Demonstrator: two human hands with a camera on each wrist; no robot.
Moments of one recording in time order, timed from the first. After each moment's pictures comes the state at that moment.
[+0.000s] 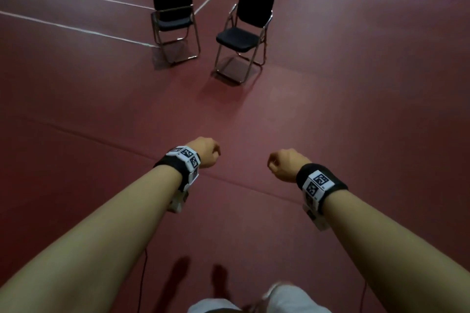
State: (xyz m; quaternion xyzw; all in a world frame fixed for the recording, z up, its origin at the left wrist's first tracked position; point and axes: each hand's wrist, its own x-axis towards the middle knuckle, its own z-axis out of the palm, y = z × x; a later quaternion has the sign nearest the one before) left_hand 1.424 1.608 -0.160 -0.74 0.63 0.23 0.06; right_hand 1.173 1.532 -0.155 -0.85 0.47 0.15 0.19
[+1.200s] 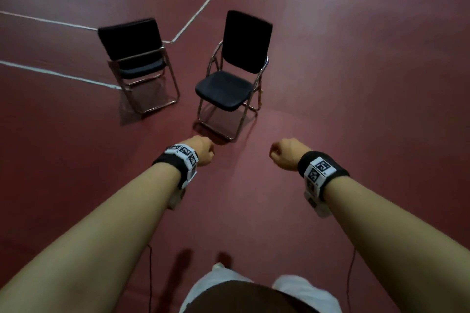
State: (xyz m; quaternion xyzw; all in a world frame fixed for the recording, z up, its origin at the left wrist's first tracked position) left_hand 1.686 0.841 -0.171 -0.75 0.62 0.22 0.08; right_hand 1.422 0.757 -0.148 -0.85 0.47 0.13 0.18
